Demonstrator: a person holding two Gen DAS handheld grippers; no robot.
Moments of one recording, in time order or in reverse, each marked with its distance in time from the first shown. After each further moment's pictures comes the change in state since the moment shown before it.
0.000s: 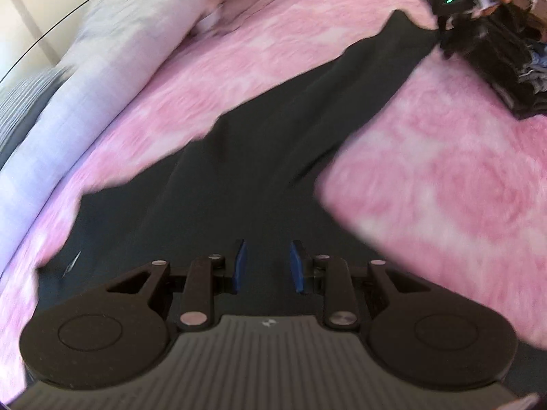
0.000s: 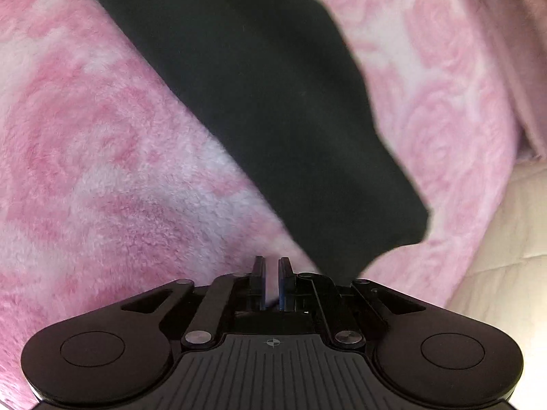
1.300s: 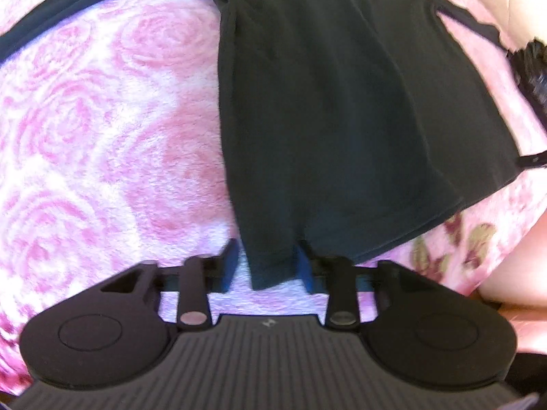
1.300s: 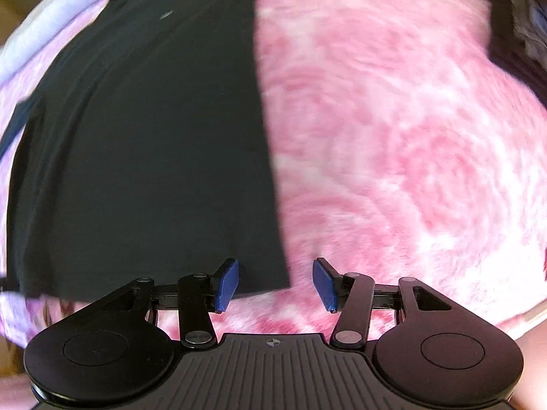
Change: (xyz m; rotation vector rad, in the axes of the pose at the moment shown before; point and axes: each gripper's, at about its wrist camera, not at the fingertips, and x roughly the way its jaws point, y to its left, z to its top) left arm -0.204 0.069 -0.428 -0.721 0.265 -0.188; right arm -0.121 0.316 -0.166 1.018 -0.362 0.645
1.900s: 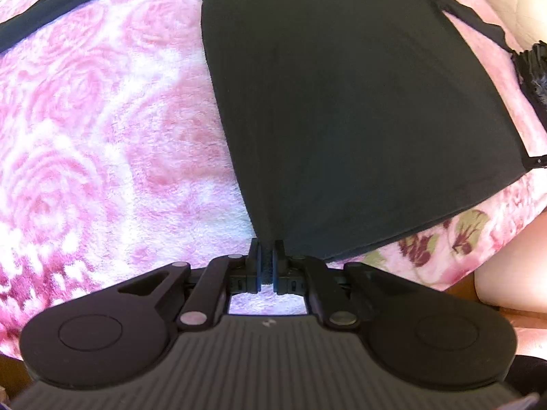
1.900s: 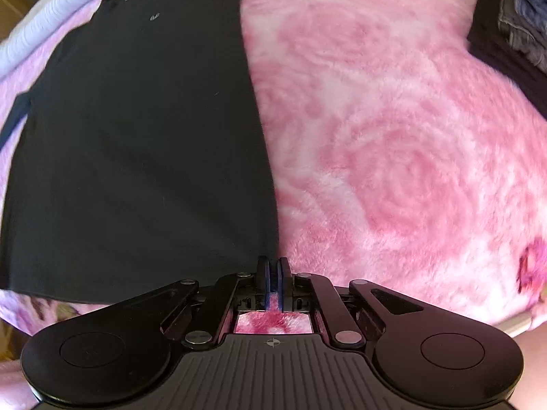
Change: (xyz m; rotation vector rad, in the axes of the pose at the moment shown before) left arm -0.014 -0.025 -0.023 -0.052 0.022 0.061; right arm -0.006 -0.048 0.013 -0.030 0.022 -0.005
